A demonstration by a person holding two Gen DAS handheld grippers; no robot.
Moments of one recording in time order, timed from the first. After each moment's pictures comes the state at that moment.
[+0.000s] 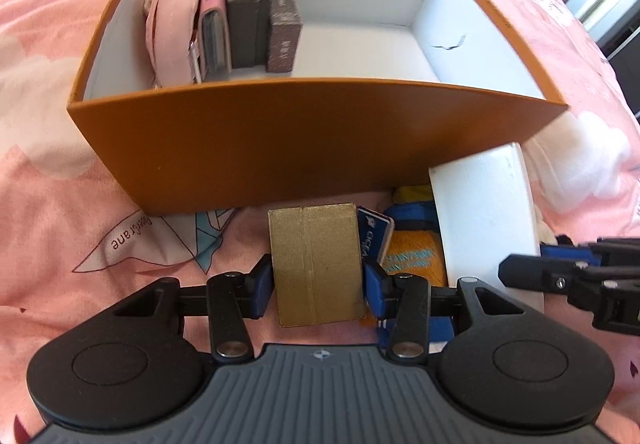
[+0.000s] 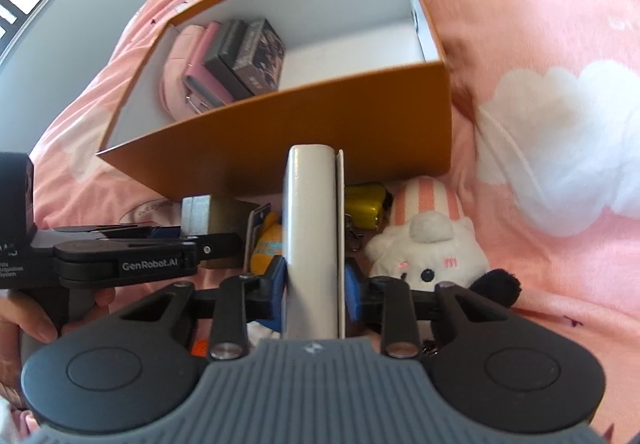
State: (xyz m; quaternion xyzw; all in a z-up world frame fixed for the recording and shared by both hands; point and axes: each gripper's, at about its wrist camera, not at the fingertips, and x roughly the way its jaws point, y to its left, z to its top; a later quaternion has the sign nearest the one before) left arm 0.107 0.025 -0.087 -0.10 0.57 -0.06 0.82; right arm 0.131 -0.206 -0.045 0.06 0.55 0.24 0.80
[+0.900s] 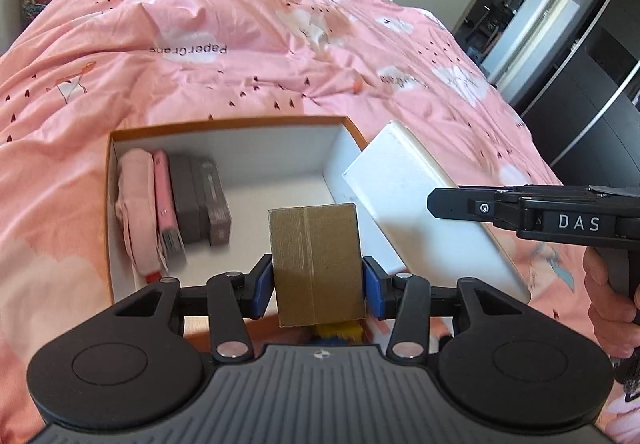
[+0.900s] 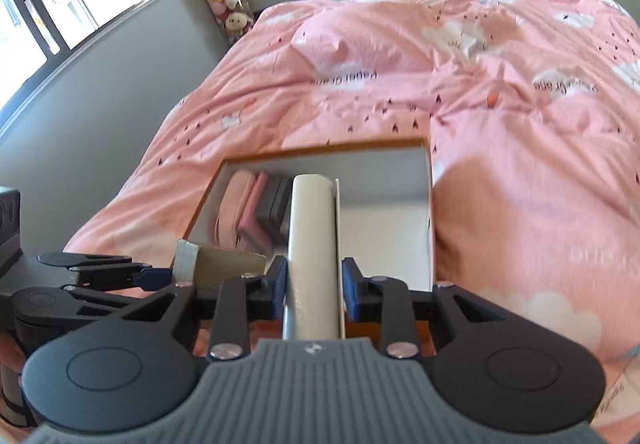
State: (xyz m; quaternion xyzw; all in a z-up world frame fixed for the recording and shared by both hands) left arm 0.155 0.027 0.033 -0.11 0.46 -0.13 0.87; right arm 0.190 -0.201 0.085 0.05 0.43 0.26 0.86
